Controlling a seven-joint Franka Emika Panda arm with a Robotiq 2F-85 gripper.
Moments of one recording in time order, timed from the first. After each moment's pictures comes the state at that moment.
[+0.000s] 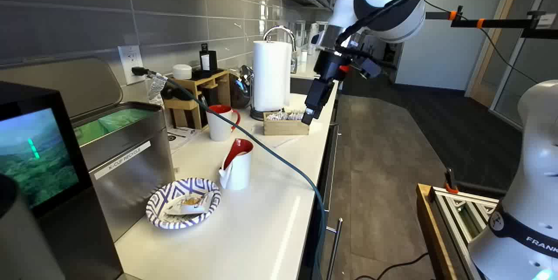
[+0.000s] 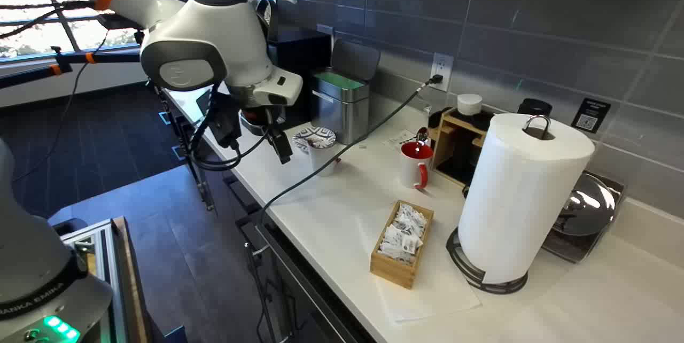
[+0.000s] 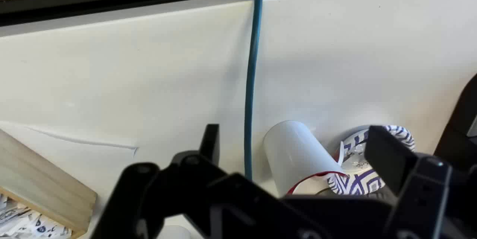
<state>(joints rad) 0.04 -0.36 -0.24 -2.59 0.23 2.45 -0.29</state>
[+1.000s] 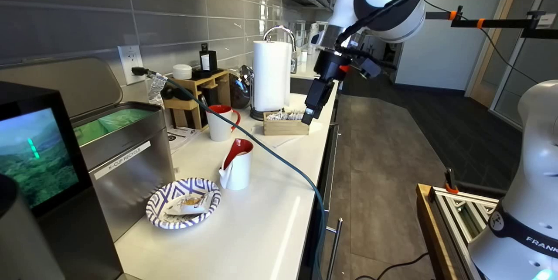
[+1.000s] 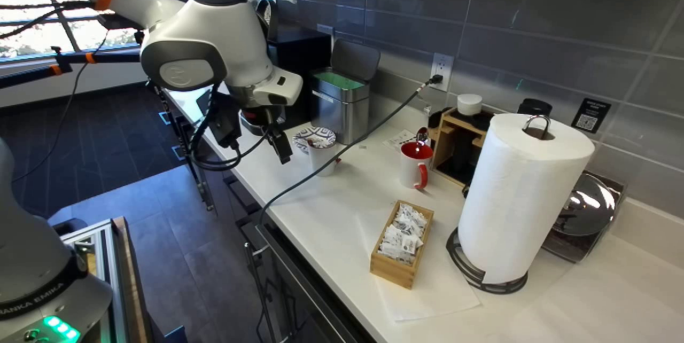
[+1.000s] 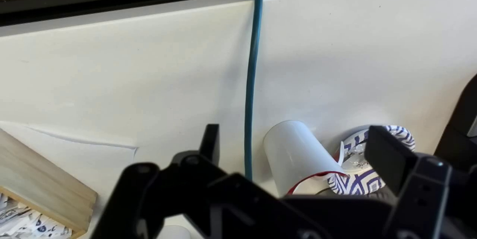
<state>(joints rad) 0.04 -0.36 -0.23 -2.59 0.23 2.45 -0.29</state>
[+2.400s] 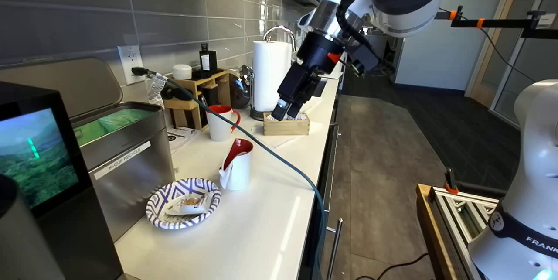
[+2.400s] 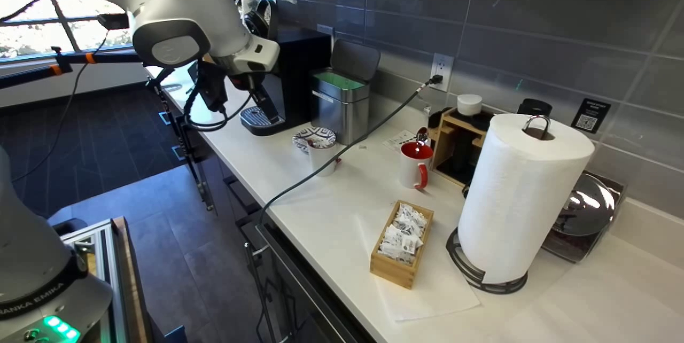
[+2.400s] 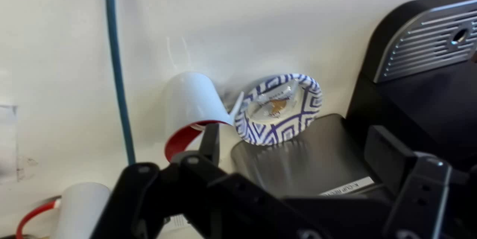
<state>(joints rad) 0.13 -0.40 -0.06 -2.59 0.39 2.59 -0.14</state>
